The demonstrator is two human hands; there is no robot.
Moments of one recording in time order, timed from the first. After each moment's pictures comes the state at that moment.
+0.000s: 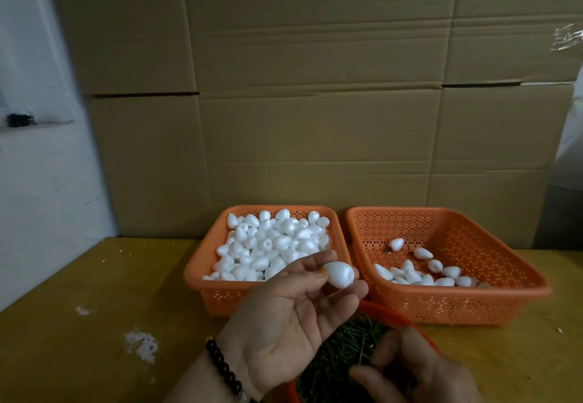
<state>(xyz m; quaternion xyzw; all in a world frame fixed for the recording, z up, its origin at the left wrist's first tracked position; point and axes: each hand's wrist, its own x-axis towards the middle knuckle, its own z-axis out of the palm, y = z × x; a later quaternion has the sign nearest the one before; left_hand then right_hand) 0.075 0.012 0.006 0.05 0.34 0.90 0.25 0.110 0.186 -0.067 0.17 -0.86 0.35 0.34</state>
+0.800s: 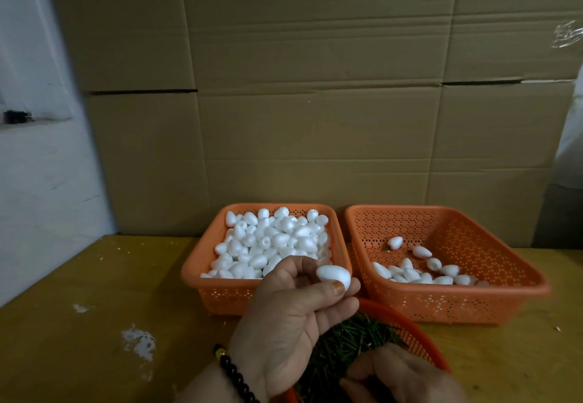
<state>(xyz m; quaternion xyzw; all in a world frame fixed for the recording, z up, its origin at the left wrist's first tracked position) 0.079 0.022 -0.006 0.07 0.48 0.87 0.11 0.119 0.178 -0.063 0.24 -0.88 0.25 0.31</state>
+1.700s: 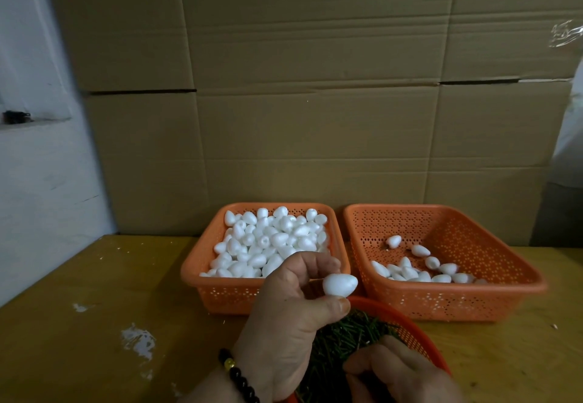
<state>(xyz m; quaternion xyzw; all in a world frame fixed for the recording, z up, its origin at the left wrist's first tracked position) 0.079 0.029 -0.017 0.14 0.59 0.79 0.00 0.118 0.178 -0.069 0.22 -0.88 0.24 0.33</state>
